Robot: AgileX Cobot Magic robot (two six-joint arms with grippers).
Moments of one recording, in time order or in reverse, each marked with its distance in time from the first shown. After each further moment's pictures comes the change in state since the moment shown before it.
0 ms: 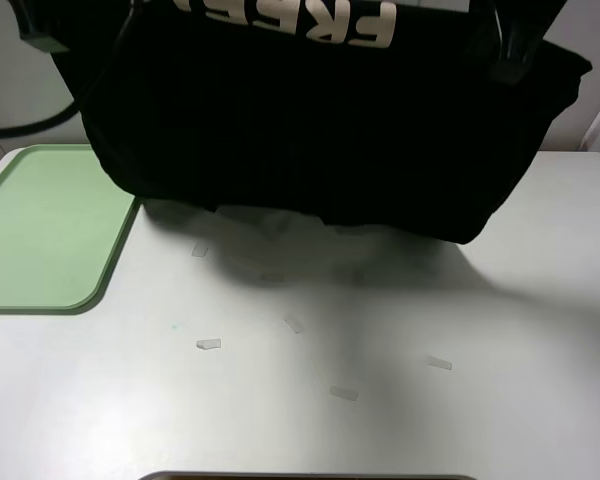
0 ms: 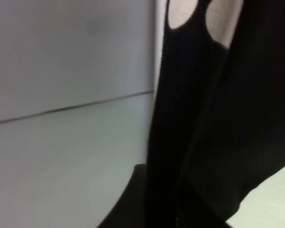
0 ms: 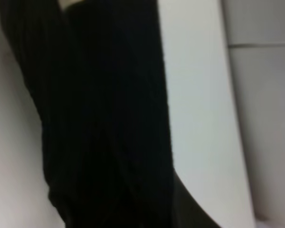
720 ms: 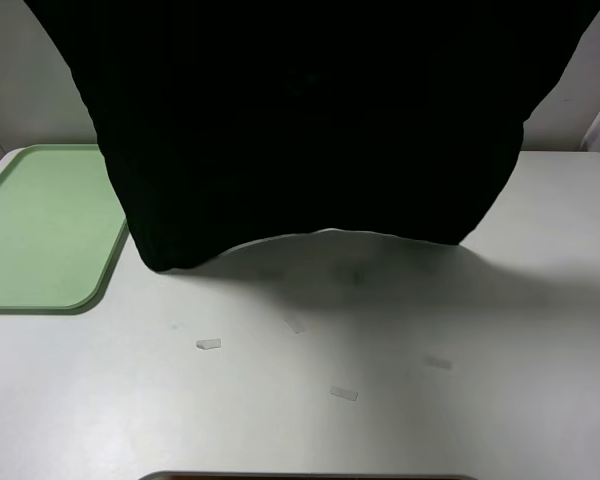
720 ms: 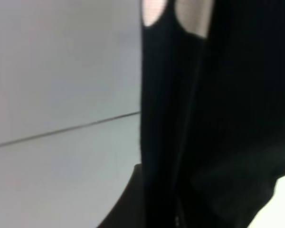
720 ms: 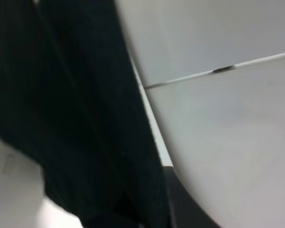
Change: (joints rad) left arm -0.078 -0.039 -0.235 -0.008 0.197 0.140; right arm 0.000 -0.173 -0.111 0.011 0.005 -0.001
